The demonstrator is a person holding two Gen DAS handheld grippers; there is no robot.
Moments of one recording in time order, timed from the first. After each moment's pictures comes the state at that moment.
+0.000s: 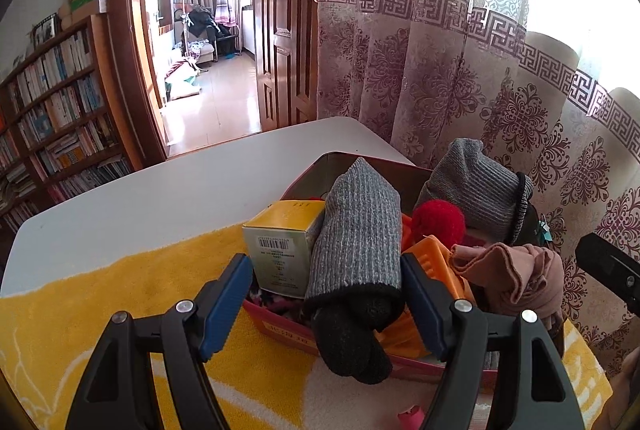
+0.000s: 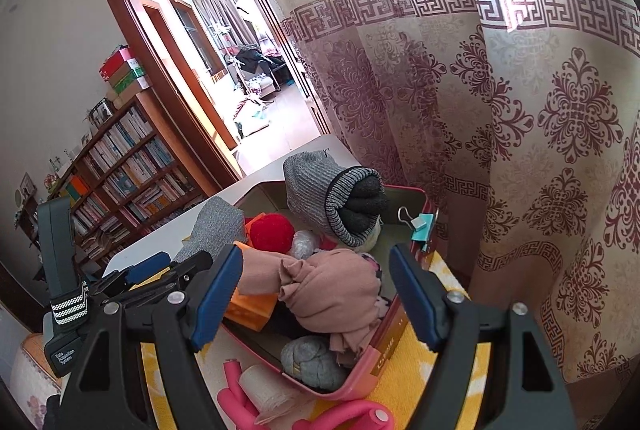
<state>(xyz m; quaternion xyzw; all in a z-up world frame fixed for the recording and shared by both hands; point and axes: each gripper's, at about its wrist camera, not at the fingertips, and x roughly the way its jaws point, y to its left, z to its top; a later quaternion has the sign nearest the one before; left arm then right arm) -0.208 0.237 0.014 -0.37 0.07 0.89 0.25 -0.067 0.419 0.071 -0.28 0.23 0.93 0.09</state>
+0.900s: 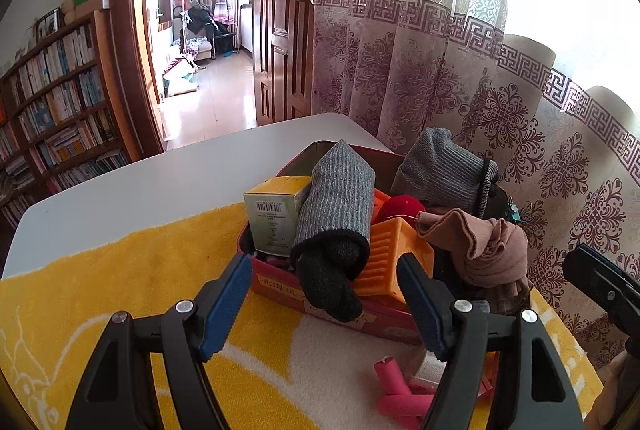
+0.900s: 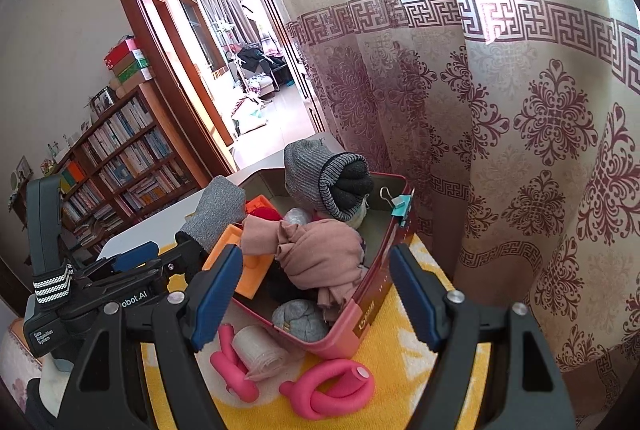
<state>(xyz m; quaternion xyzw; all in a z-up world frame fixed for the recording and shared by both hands) -0.169 0.220 0.030 -0.38 0.06 0.89 0.26 -0.028 0.409 0.075 -0.29 0.20 0.93 0.09</state>
